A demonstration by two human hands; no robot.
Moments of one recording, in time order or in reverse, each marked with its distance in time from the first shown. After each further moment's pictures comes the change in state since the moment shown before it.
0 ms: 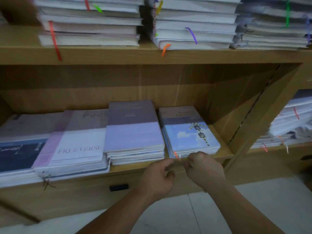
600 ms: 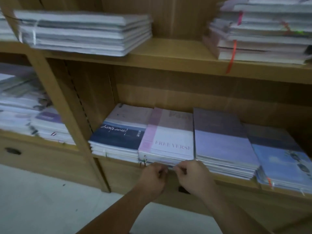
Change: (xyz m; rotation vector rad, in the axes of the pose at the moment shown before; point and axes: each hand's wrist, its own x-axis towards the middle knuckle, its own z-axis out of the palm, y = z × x) left_hand -0.111 -0.138 -0.185 0.129 0.304 -0.342; right_hand -0.012 -0.267 0.055 0.296 -0.143 -0.423
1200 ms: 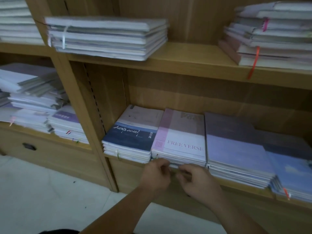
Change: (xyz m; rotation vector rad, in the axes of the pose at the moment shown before) left_hand 0.001 0.001 -0.025 -0.065 0.147 -0.072; right_hand -0.002 -0.017 0.003 0.099 -0.104 -0.052
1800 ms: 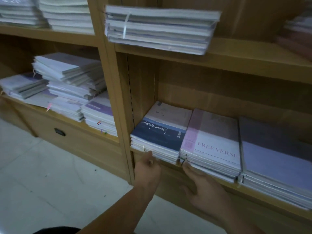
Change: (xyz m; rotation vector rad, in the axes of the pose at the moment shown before) left_hand -0.021 -0.030 -0.077 -0.433 0.360 -0.397; right_hand 0.016 -0.037 0.043 -0.155 -0.154 -0.217
